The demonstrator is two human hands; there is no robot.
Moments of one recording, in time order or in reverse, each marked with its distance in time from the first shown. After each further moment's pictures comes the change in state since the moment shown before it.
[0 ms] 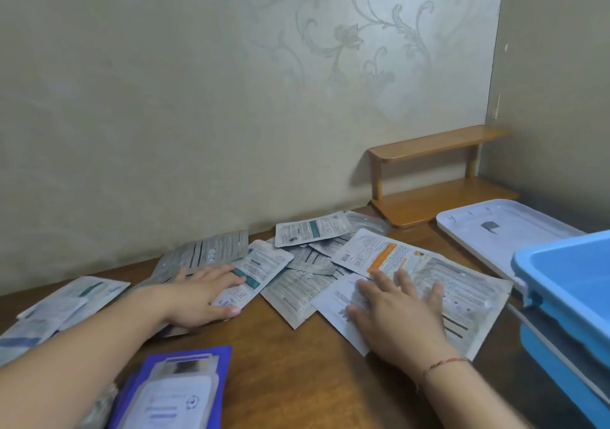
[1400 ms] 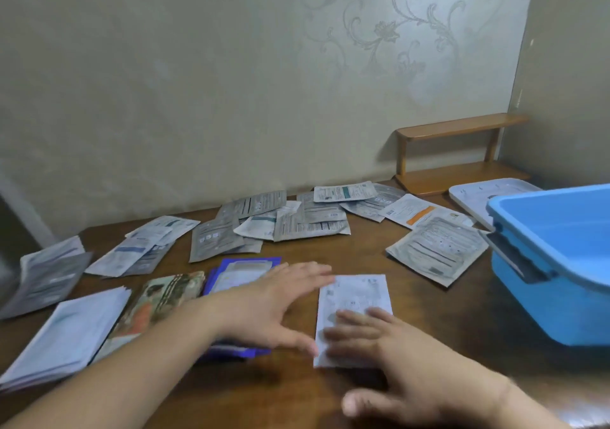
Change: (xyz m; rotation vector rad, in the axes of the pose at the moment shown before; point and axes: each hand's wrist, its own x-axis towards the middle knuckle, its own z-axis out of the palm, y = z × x) left_hand -0.190 0.129 0.035 -0.247 0.243 0.442; right_hand -0.161 -0.002 -0.006 0.035 -0.163 -0.929
